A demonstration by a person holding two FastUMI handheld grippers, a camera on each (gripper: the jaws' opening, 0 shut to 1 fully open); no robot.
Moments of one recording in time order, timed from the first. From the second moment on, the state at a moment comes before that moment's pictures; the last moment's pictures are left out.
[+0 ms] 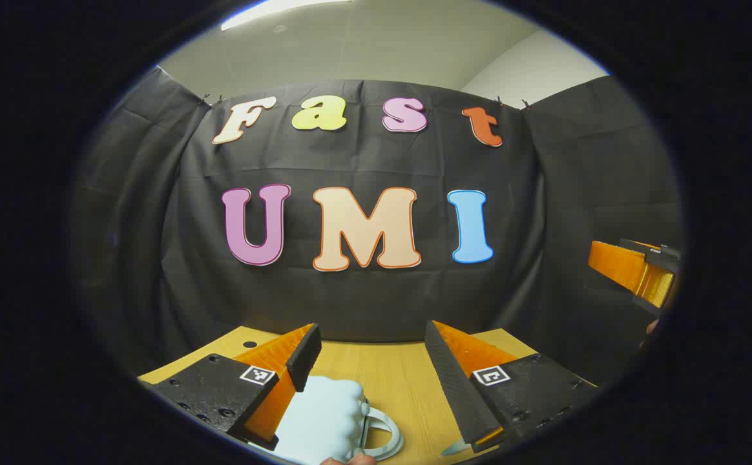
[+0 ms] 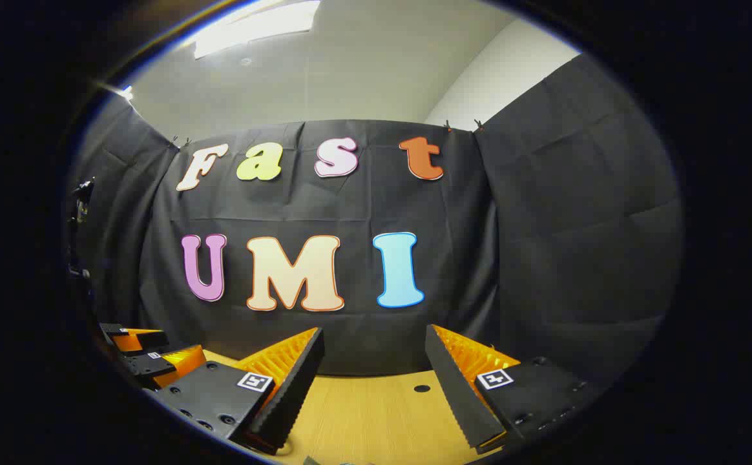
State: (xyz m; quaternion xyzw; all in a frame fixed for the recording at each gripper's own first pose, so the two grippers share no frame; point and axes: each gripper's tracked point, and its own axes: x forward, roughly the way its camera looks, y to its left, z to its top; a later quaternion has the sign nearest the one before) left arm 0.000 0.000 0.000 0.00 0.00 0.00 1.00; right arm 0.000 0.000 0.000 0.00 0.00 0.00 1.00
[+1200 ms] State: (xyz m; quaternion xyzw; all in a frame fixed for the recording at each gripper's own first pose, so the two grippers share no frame) left arm -0.002 -0.048 -0.219 -0.06 0.34 -0.03 0.94; right arm -0.009 -0.062 -0.060 -0.01 0.08 0.02 1.00
